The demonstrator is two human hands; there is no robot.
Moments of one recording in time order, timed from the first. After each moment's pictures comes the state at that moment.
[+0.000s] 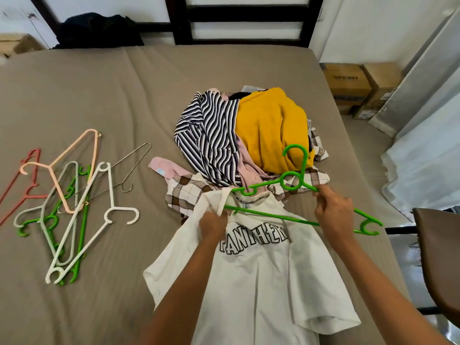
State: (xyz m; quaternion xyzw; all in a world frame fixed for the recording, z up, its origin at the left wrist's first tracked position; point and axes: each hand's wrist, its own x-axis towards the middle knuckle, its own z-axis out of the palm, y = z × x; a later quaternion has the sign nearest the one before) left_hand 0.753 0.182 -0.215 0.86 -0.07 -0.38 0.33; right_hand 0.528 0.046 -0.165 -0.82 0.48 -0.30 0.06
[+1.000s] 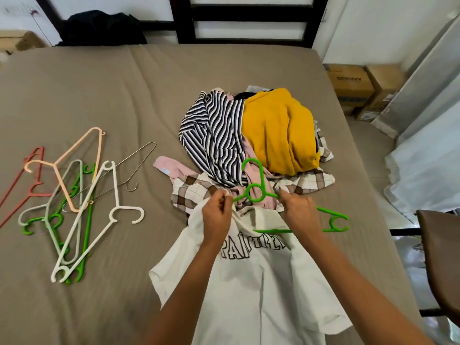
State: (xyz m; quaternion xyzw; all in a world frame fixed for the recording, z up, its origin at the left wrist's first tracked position) left_hand 0.758 0.194 -0.189 0.77 -0.33 -0.14 0.53; right_hand 0.599 0.076 -0.169 -0.90 0.43 -0.09 0.03
